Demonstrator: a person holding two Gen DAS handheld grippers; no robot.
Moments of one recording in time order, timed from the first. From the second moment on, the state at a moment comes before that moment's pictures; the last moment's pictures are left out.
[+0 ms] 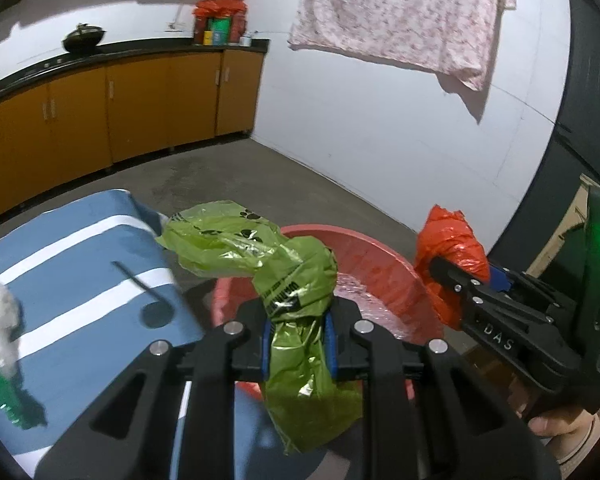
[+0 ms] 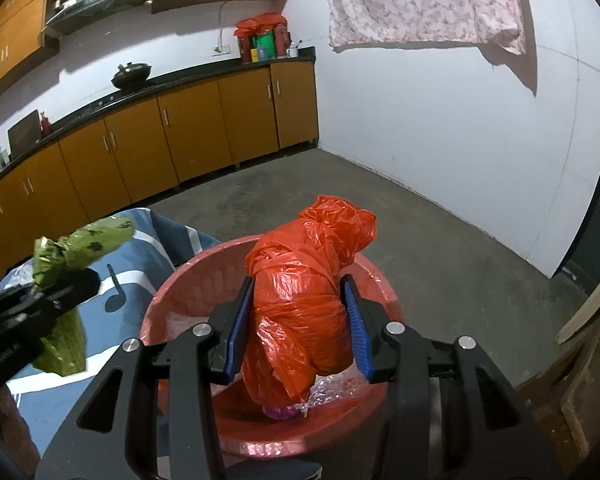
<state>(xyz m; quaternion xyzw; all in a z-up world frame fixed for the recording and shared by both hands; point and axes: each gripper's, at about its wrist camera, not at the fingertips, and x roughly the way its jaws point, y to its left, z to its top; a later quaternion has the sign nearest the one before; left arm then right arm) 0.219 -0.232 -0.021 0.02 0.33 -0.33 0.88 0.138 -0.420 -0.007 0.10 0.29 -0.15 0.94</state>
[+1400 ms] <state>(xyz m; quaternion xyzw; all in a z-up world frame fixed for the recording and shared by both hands) 0.220 -0.084 -0.035 -0.02 0.32 -0.14 0.93 0.151 -0.349 0.006 -0.01 0.24 -0.16 0.96</state>
